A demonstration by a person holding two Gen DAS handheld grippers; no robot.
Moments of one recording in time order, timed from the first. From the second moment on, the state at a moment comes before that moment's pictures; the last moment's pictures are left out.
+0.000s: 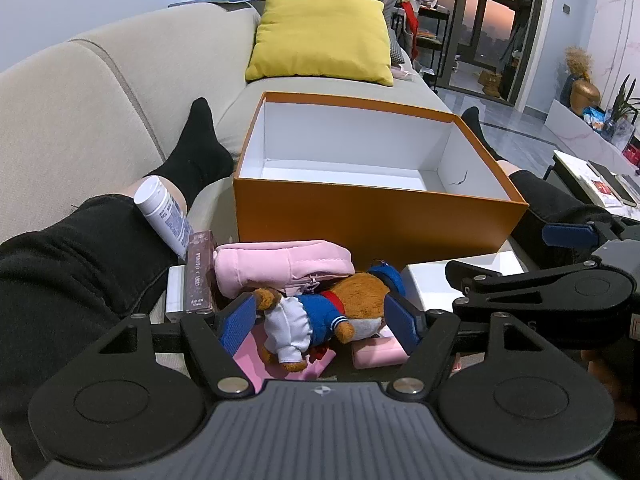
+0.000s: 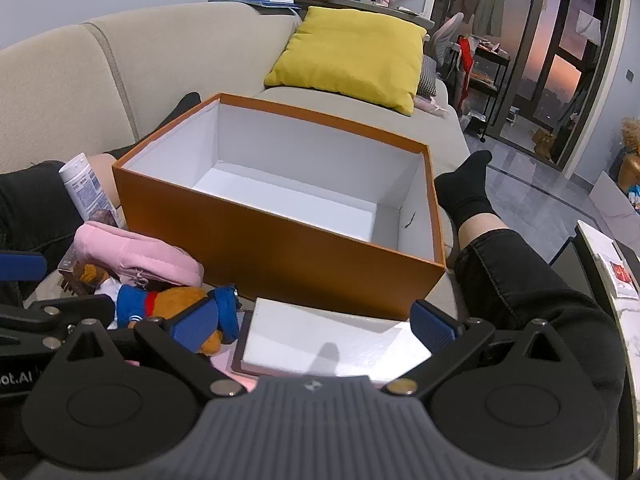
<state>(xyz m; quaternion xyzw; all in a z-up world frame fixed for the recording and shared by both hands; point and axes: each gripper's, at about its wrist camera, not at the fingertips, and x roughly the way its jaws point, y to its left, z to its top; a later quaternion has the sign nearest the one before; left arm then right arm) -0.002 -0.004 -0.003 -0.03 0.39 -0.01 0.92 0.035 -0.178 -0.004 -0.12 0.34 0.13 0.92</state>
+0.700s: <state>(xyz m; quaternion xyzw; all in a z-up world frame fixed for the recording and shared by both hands) -0.002 -0.001 -0.005 -0.01 0.41 -0.03 0.91 0.043 -0.182 -0.010 -0.10 0.37 0.17 0.91</state>
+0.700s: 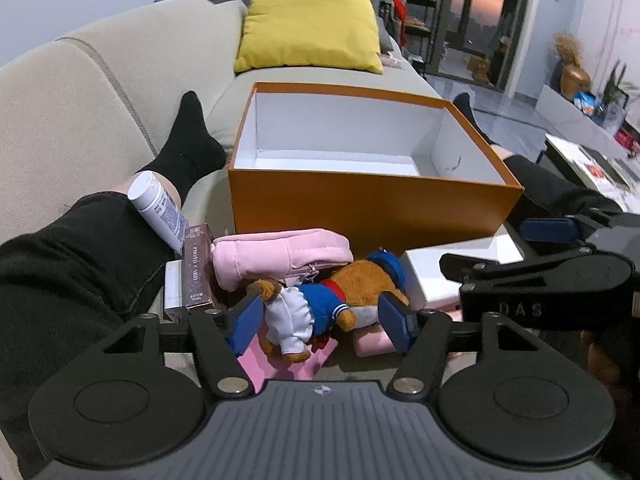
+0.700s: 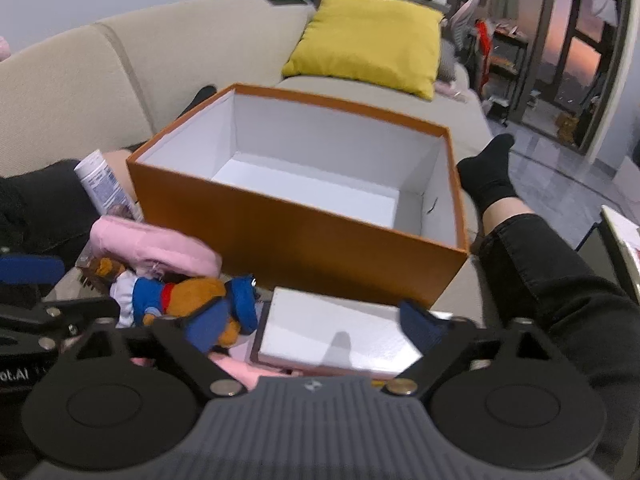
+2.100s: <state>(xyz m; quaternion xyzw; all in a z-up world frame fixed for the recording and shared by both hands) 0.089 0.000 -0.048 0.30 0.46 -0.20 0.81 0.117 -0.143 -0.035 -0.09 0.48 0.31 0.82</state>
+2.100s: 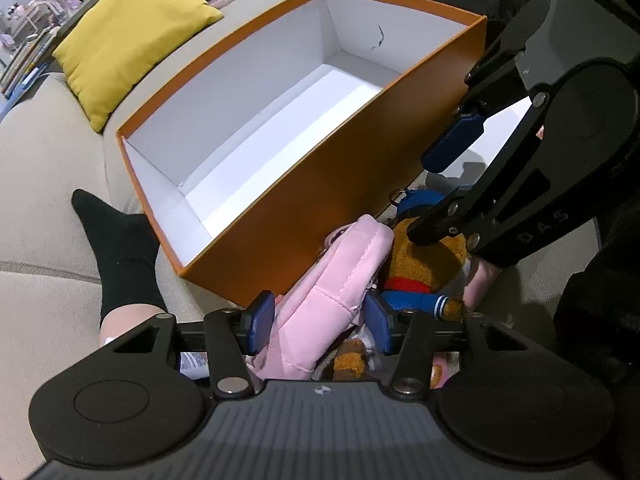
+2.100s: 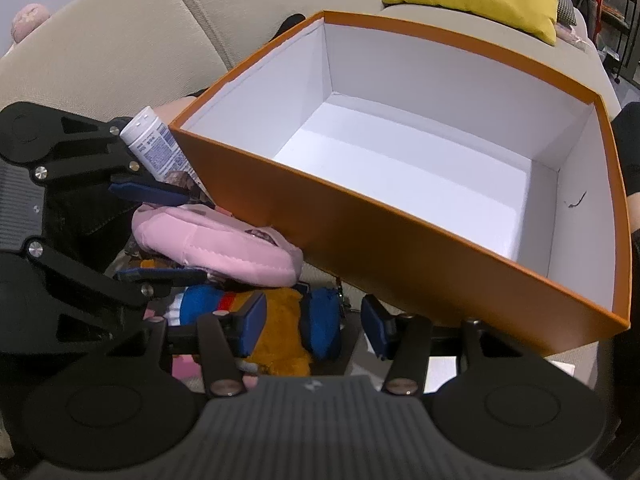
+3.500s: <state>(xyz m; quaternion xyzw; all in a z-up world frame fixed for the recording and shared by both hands) 0.065 0.053 -0.075 -0.34 0.48 0.09 0.80 0.103 -0.137 -0.045 -0.34 0.40 0.50 0.69</state>
